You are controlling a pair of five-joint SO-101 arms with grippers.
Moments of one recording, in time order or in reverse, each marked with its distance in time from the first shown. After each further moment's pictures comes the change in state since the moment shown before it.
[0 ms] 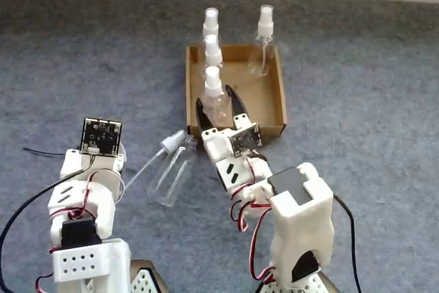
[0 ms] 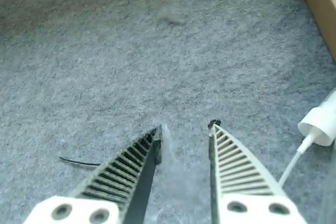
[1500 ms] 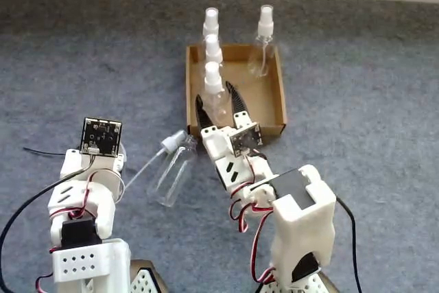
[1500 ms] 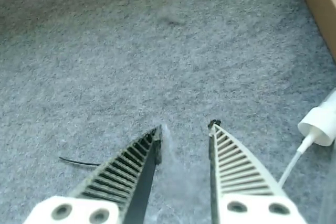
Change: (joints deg) left arm 0.0 0.0 0.0 0.0 0.0; right arm -0.2 -1.9 0.0 1.0 0.0
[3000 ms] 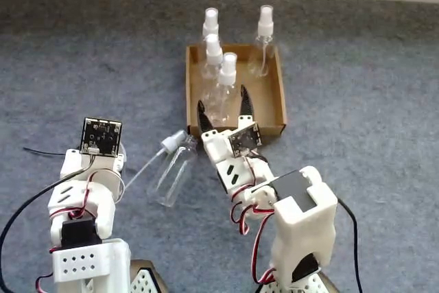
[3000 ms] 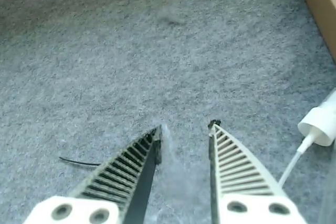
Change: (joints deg) left arm 0.0 0.0 0.0 0.0 0.0; right arm -0.2 -1.0 1.9 2.5 0.0
